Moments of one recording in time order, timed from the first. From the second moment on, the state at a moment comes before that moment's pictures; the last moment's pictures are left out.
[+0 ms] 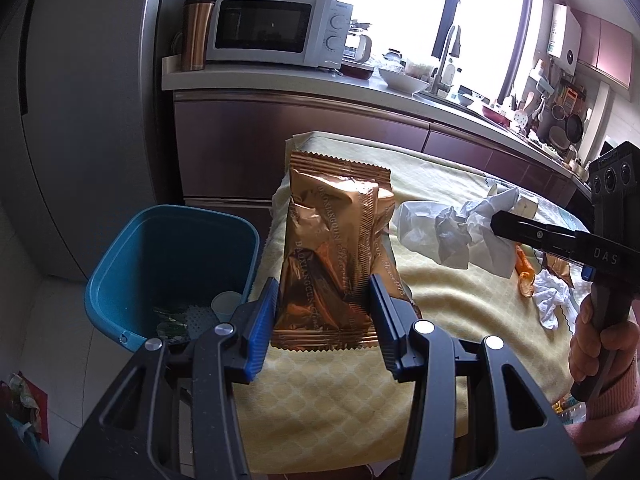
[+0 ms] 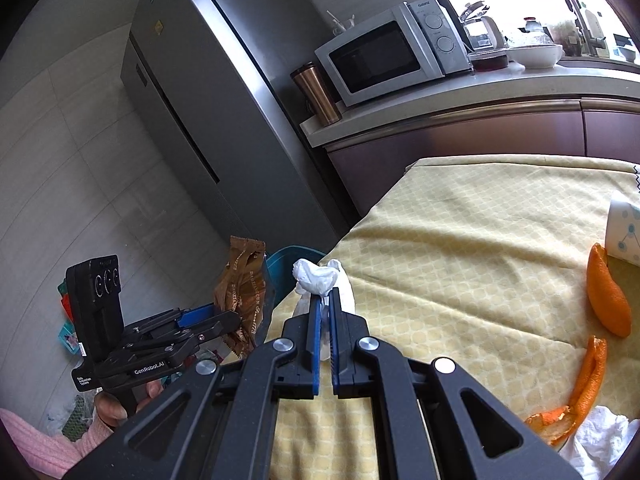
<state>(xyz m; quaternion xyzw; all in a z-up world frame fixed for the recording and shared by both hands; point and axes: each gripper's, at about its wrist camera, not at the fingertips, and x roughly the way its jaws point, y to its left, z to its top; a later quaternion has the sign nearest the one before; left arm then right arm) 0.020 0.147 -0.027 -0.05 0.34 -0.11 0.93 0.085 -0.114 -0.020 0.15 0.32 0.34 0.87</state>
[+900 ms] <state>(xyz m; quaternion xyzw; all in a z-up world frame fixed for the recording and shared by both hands) 0.013 0.174 -0.025 -0.06 0.33 -0.08 0.94 0.095 -0.078 -0.017 0.13 0.33 0.37 0.86</state>
